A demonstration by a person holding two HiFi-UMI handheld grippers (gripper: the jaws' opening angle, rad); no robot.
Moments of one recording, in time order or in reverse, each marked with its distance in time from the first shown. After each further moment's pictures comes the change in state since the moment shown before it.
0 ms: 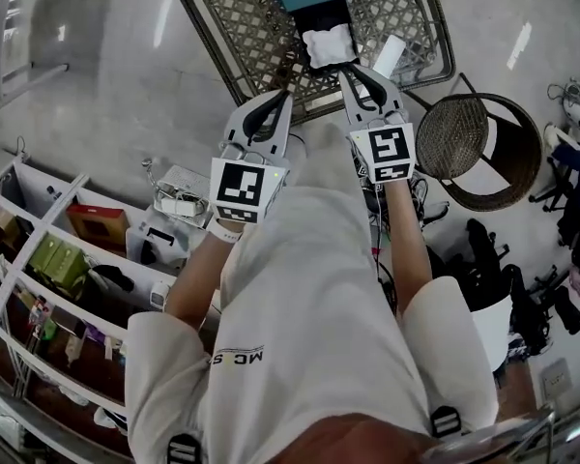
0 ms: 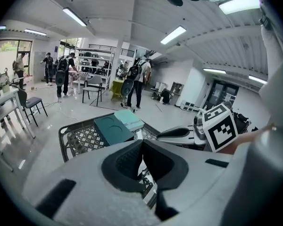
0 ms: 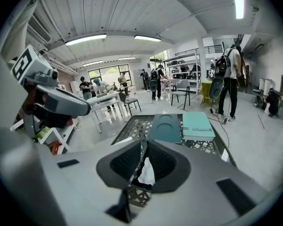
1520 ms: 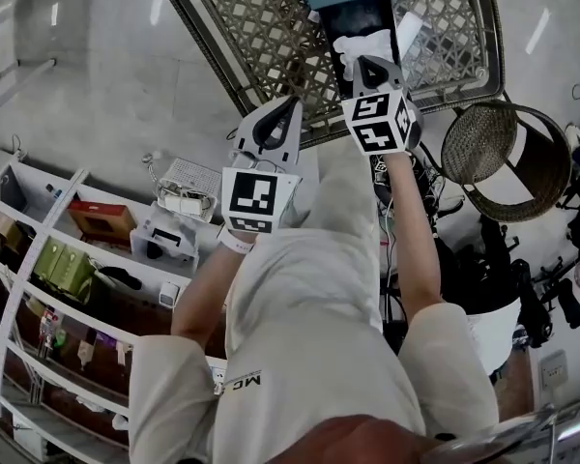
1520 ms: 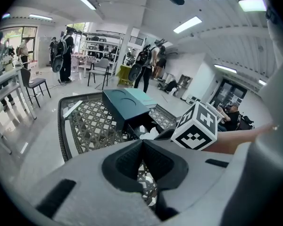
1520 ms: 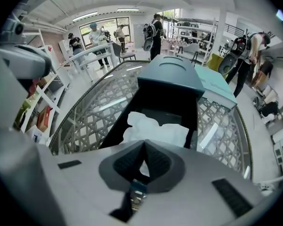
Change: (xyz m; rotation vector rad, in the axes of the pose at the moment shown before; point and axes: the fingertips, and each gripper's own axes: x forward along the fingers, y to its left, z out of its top) left arm 0.060 0.061 -0.100 -0.103 0.129 0.020; right arm 0.127 -0.026 -0.140 -0.135 0.518 -0.079
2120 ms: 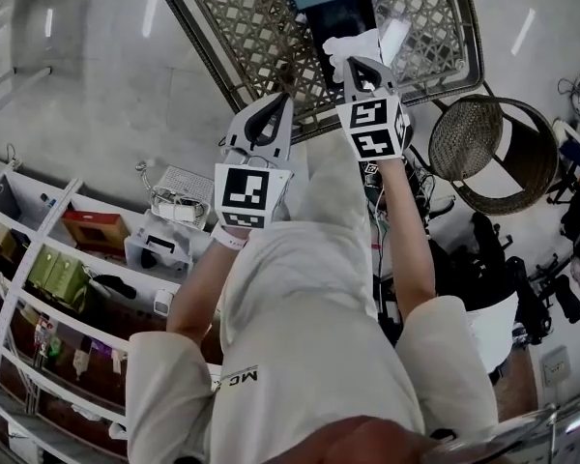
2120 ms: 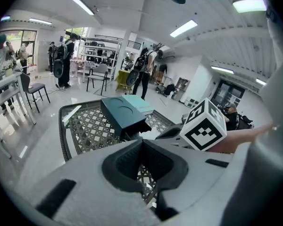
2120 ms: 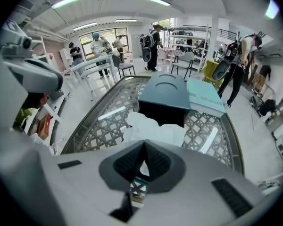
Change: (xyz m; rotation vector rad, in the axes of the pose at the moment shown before) left arm -0.020 -0.013 0.026 0.023 -0.050 -0.003; right arm -0.052 -0.003 0.026 0.030 -0.103 -0.012
